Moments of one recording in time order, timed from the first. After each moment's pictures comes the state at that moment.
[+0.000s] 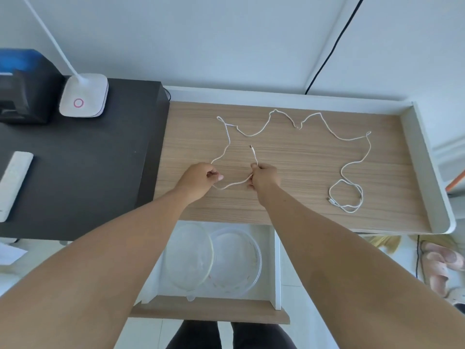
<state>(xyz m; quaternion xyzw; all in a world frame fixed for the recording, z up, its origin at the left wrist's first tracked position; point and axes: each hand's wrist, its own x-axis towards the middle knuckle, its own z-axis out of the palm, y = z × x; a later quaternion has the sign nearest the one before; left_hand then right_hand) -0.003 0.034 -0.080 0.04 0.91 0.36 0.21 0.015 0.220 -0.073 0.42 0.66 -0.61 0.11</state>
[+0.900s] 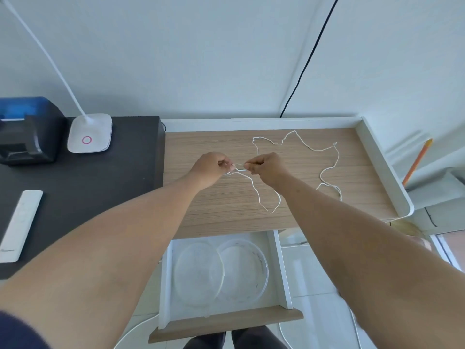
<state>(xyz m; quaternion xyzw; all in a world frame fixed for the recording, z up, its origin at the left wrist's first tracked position) -0.046 0.049 -0.001 0.16 0.88 0.38 0.21 0.008 0.236 0.016 0.21 0.83 -0.51 0.09</state>
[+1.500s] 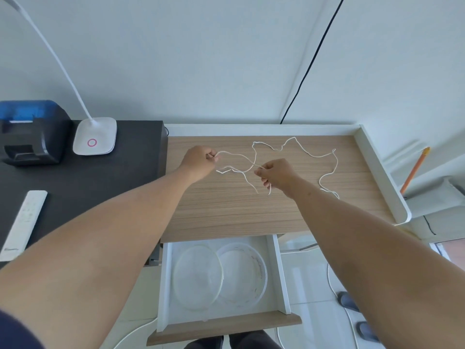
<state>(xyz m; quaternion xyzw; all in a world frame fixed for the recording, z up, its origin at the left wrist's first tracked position) -0.062 0.028 0.019 0.08 0.90 0.40 0.18 0.018 0.254 0.030 0.23 0.83 -0.49 0.14</state>
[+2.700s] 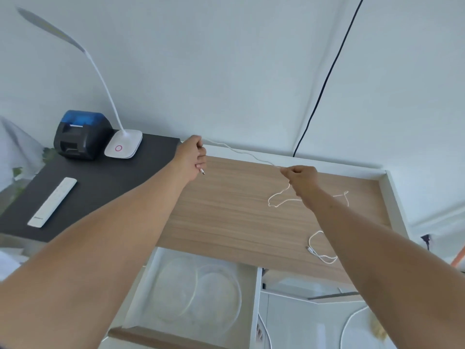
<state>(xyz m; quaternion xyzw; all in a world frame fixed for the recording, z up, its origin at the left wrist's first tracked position) -0.063 0.073 0.100 -0.25 0.57 0.78 0.11 -0.031 0.367 0.043 0.22 0.81 -0.55 0.06</state>
